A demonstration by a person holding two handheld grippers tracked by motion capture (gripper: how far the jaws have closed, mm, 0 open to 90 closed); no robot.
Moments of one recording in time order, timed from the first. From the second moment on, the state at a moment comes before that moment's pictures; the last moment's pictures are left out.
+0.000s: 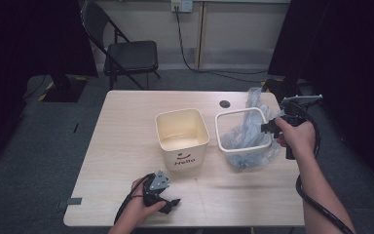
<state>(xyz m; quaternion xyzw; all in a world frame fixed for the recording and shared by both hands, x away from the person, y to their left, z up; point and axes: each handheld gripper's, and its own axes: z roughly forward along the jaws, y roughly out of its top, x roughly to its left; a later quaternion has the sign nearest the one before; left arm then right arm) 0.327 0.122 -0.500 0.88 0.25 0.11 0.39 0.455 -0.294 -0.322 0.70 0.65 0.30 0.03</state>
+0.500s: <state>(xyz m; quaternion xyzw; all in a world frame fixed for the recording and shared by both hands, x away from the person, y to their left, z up) 0.327 0.121 -0.500 0.88 0.25 0.11 0.39 0.444 -0.260 -0.367 0.66 0.70 0.27 -0.03</state>
